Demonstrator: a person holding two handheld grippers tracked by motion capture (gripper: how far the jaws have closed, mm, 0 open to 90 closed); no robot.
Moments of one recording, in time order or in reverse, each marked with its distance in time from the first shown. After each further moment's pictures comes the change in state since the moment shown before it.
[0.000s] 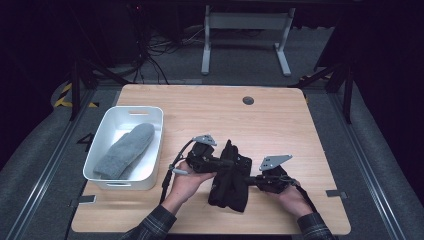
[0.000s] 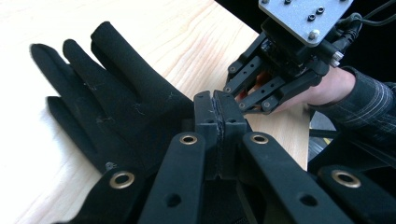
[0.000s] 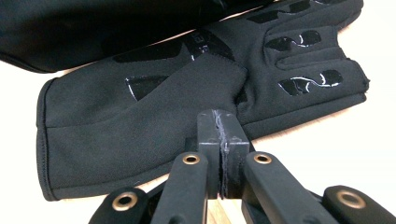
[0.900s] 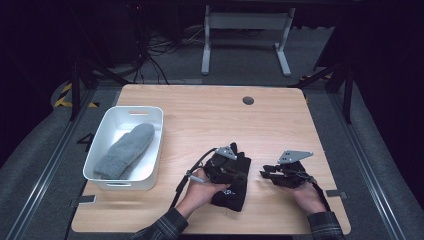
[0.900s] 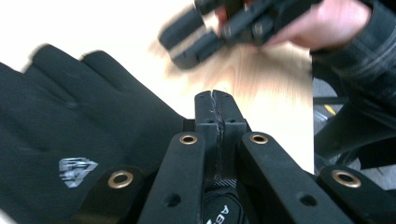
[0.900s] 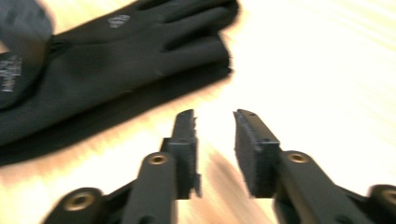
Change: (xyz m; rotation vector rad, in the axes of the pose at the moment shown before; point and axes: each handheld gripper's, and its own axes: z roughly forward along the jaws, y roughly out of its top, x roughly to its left) left arm -0.019 -0.009 0.052 0.121 -0.032 0.103; right arm -0.028 -0.017 -0.038 -0.059 -0.171 0.068
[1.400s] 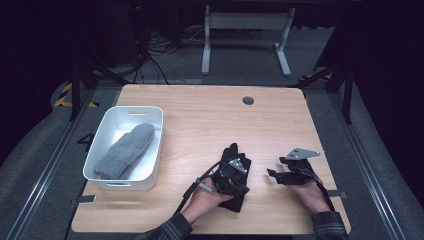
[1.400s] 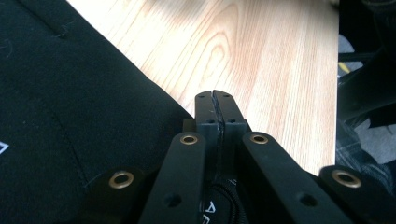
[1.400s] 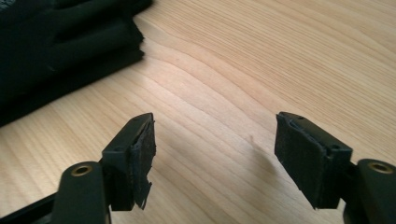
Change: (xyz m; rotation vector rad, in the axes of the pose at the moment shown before) left arm -0.011 -0.010 0.024 0.185 0.039 0.030; right arm -0.022 -0.015 -0.002 0.011 -0.190 0.072
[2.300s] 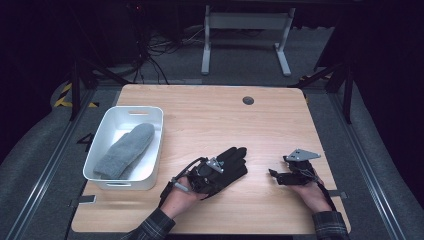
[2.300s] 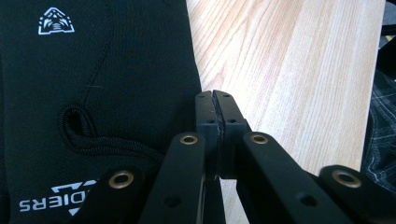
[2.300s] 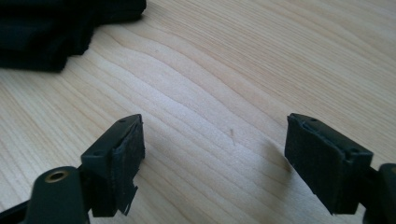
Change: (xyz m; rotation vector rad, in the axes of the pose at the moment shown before) left arm 0.013 -0.035 -0.050 0.049 0.116 0.003; right arm -0.006 -0.009 0.005 -0.019 -0.035 -0.011
